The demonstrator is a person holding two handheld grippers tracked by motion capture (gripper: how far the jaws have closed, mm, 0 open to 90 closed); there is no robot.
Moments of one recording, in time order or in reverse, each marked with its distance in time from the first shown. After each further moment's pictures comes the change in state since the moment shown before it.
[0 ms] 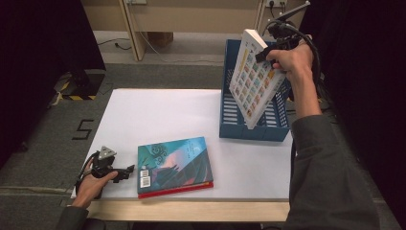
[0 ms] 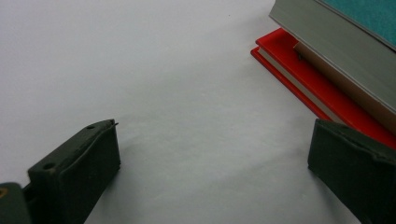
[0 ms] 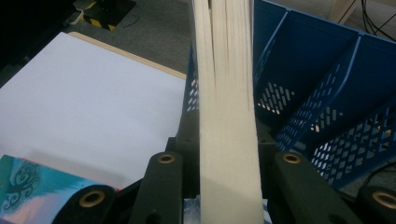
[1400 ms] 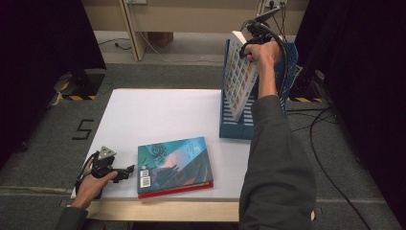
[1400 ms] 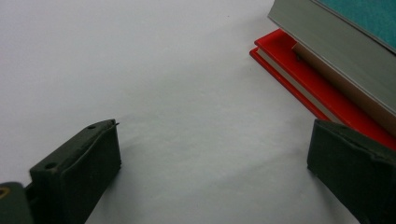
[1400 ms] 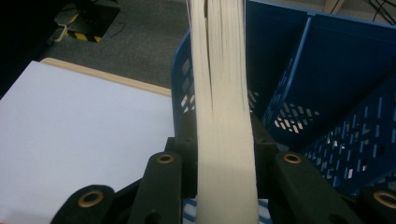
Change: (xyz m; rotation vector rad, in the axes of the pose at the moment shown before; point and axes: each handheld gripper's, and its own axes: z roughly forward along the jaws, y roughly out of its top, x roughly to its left) left arm 0.000 0.000 -0.001 -0.003 -0.005 0.000; right arm -0.006 0.037 0.094 0.023 -0.021 0.139
